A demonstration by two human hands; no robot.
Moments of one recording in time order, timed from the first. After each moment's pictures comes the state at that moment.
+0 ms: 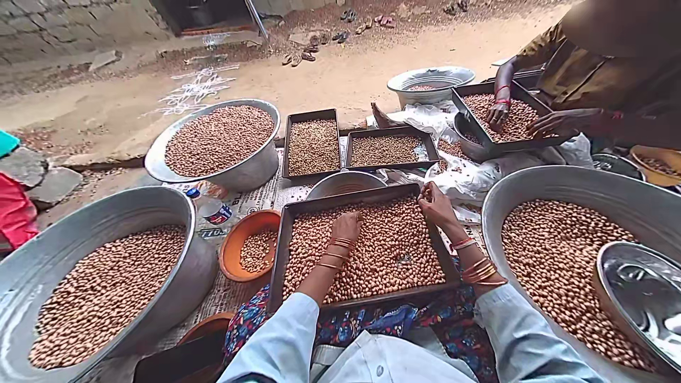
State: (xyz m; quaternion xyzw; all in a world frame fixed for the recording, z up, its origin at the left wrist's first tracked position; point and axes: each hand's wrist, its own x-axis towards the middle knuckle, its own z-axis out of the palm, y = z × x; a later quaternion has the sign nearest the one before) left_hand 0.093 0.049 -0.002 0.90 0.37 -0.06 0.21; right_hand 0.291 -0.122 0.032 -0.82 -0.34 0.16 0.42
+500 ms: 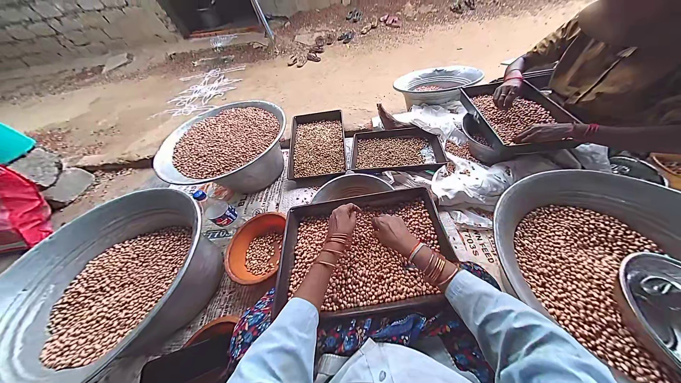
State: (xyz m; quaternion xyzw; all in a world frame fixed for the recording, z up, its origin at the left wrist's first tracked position) left_hand 0.085 0.080 0.006 0.86 0.41 0.08 0.30; right_hand 0.206 -0.044 0.003 -0.78 -0.60 0.19 0.06
